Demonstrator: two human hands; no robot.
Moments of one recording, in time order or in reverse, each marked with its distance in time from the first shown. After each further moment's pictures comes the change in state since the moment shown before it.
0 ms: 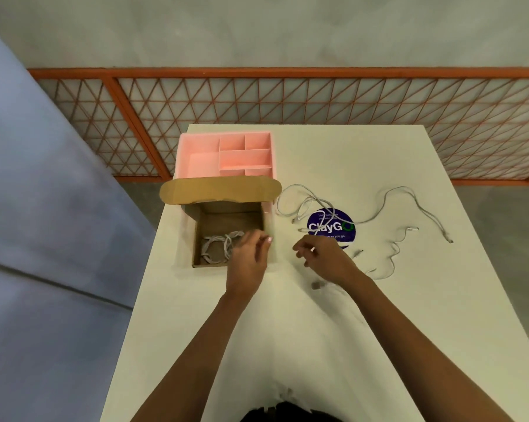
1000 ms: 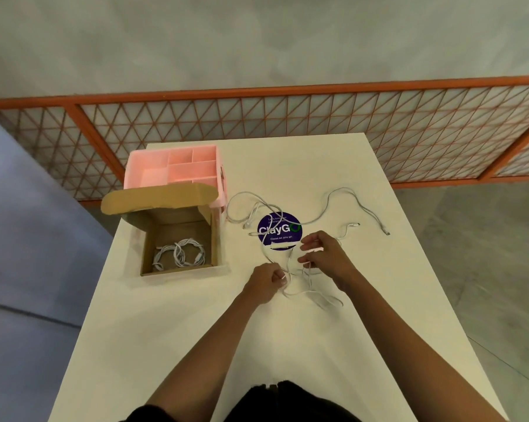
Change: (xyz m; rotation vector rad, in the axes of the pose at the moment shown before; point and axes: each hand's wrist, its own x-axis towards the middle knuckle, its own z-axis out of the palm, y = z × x) left_hand -0.027 0.055 0.122 0.015 -0.619 -0.241; right_hand -0.057 0.079 -0.074 0.626 0.173 0.244
